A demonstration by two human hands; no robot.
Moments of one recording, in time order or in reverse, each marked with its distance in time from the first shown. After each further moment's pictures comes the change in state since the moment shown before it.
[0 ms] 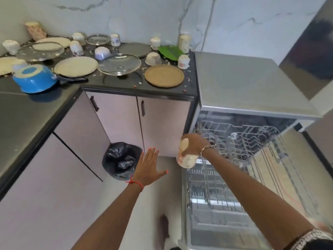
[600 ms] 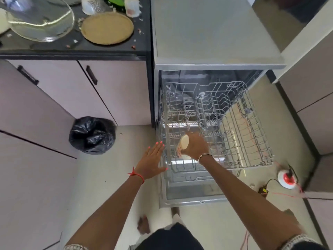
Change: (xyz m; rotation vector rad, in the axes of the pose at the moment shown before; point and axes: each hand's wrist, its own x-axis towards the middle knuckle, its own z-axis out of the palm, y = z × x) left_hand 0.007 0.151 0.097 -0.032 -0.270 0.267; right_hand -0.059 0.187 0.089 0.081 0.093 0.225
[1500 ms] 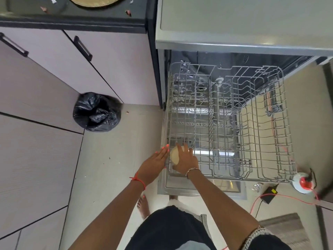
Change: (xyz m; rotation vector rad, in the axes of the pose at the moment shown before) left_hand 0.052 0.004 0.059 0.121 0.102 0.114; right_hand 0.057 0.034 0.099 -0.066 -0.395 -0.095
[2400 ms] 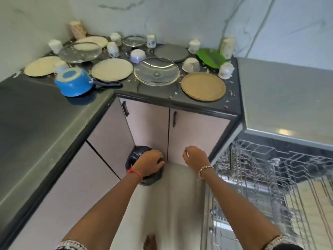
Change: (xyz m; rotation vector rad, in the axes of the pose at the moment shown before) left_hand -0.129 -0.299 -0.207 -0.092 0.169 -0.391; right_hand 0.044 -0.339 -0.141 -0.078 0.545 -0.368
